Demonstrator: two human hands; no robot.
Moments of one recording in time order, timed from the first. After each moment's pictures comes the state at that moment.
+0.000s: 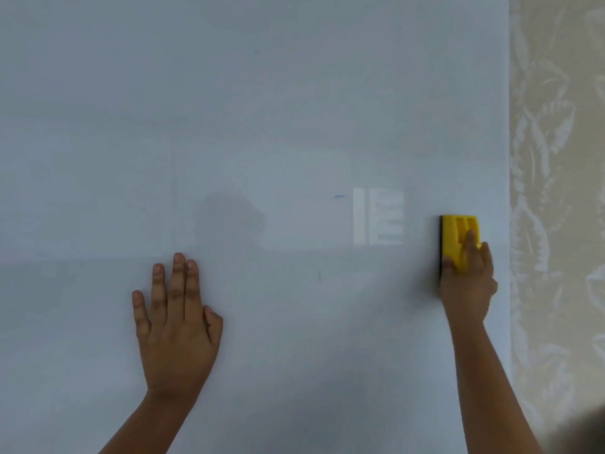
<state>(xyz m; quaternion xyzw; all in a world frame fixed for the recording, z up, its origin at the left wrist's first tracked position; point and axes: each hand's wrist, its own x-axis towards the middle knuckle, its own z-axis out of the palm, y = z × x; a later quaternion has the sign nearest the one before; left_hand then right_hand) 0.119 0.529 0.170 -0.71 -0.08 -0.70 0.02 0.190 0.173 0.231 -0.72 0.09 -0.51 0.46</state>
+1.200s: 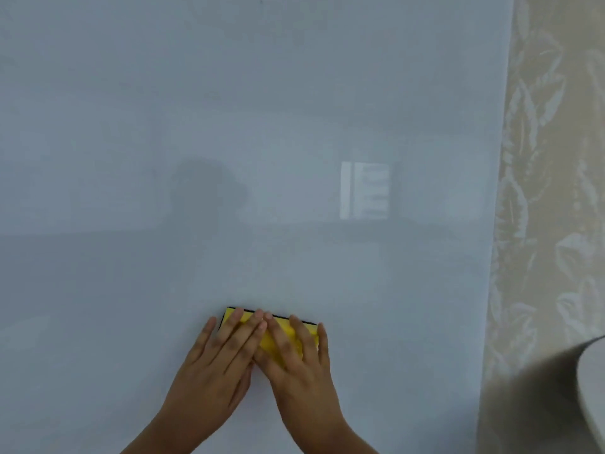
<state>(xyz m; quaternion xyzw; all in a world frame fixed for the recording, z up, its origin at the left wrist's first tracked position) 0.091 0.525 0.092 -0.77 0.27 -0.57 0.10 0.104 0.362 0.072 -0.79 -0.29 -0.54 0.06</state>
